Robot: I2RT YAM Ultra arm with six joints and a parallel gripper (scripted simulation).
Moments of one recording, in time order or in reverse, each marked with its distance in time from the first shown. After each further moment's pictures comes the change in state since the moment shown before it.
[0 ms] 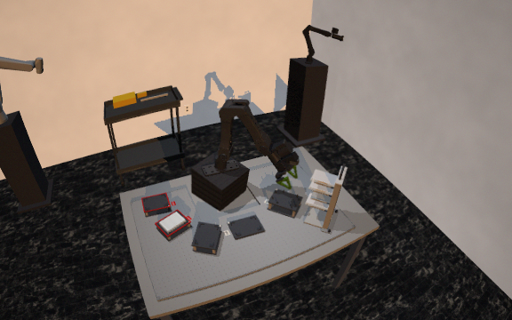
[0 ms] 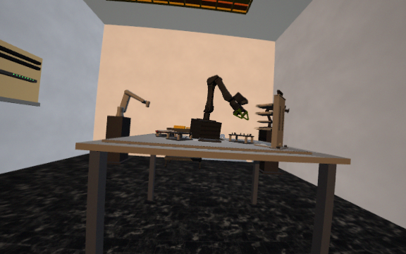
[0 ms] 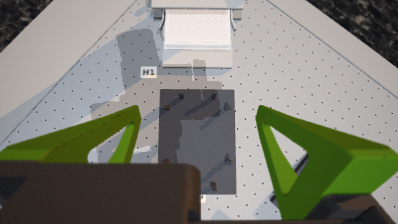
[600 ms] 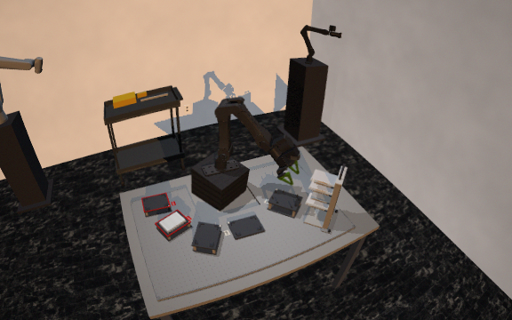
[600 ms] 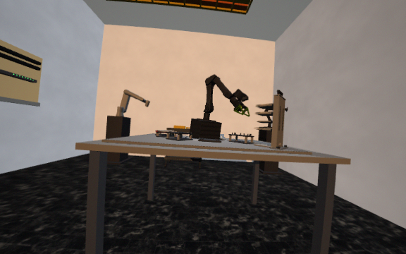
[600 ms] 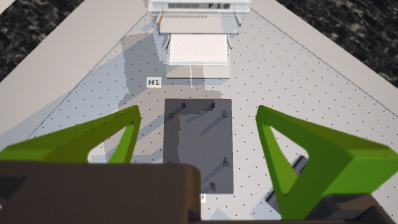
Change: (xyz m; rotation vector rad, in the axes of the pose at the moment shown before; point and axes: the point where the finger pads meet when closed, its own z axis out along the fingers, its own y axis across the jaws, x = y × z) arm -0.024 0.001 -0.019 -0.004 -0.026 0.002
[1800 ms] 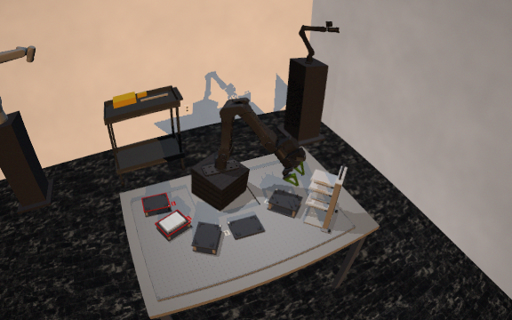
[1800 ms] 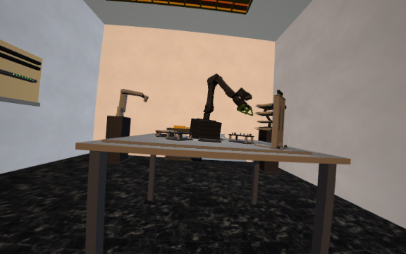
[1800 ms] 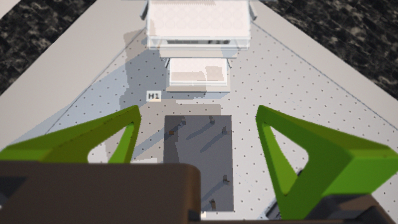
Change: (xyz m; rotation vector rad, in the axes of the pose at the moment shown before) arm -0.024 0.000 0.018 0.001 -0.002 0.003
